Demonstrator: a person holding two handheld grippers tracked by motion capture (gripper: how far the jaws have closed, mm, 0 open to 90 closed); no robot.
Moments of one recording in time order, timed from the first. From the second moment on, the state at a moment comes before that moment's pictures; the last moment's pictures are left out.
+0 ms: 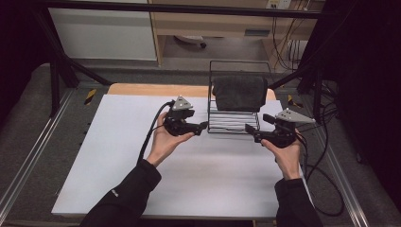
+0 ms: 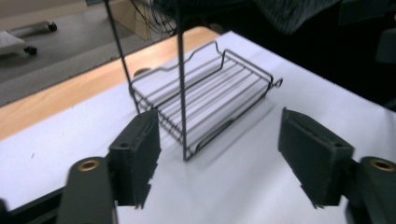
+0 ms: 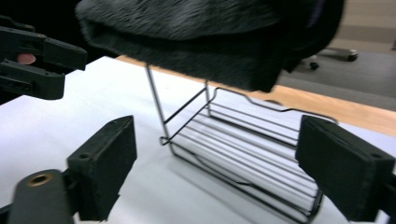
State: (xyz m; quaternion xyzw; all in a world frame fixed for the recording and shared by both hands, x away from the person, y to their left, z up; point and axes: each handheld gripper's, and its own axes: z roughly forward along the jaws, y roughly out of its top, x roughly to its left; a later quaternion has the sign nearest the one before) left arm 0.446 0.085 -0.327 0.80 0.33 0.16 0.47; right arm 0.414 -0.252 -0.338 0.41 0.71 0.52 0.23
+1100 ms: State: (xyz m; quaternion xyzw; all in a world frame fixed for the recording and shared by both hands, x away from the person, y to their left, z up) left arm 0.364 0.251 -0.414 0.79 0.39 0.16 0.43; right arm 0.375 -0.225 -0.415 0.40 0.77 0.48 0.13
